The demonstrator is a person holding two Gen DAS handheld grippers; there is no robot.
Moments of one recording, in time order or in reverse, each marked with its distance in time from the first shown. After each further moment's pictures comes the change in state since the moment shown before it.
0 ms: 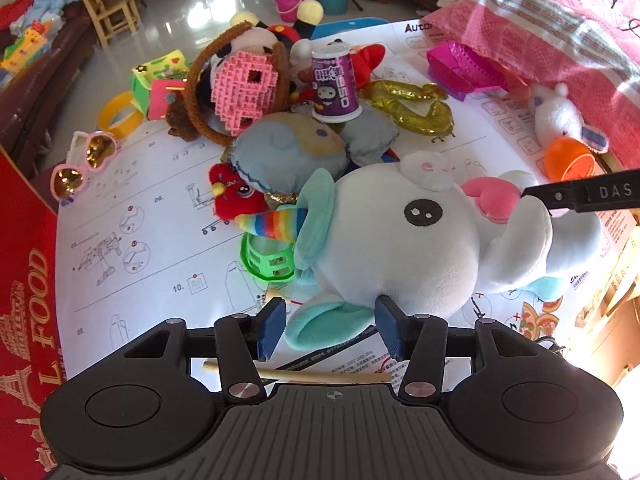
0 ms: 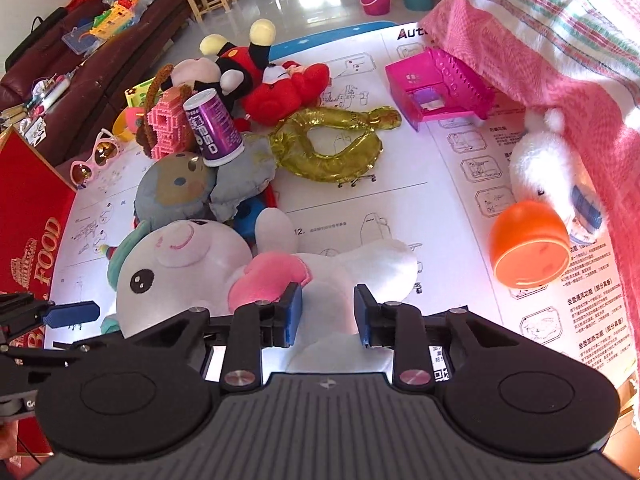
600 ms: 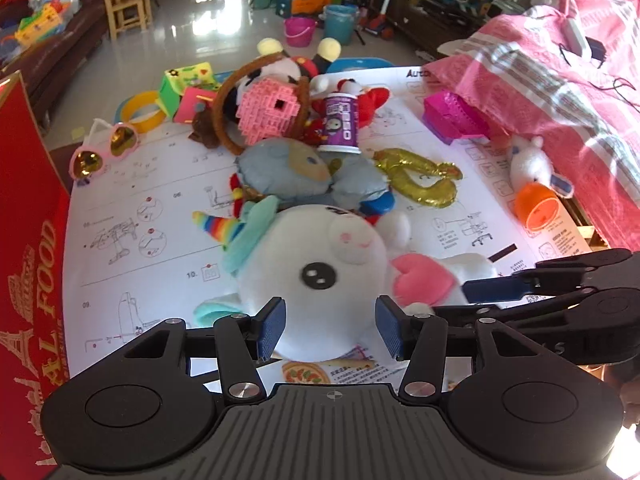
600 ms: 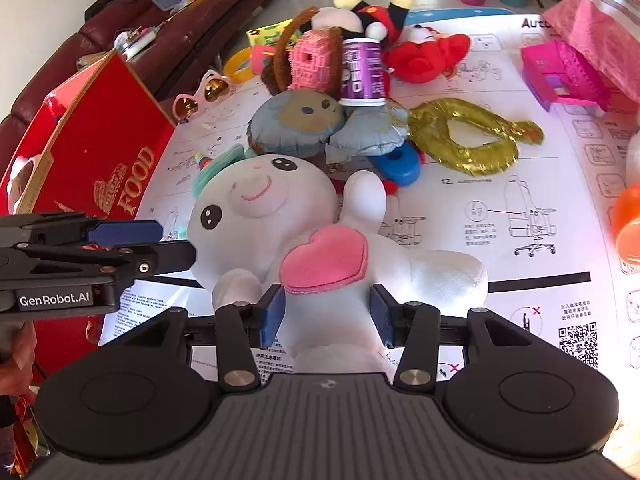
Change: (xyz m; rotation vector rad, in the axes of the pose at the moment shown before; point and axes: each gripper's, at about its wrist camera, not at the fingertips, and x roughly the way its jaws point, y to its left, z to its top) left arm -0.051 0.018 -0.016 -0.093 -0.093 -0.106; right arm -0.002 0.075 -0.040 -0.164 0.061 0.207
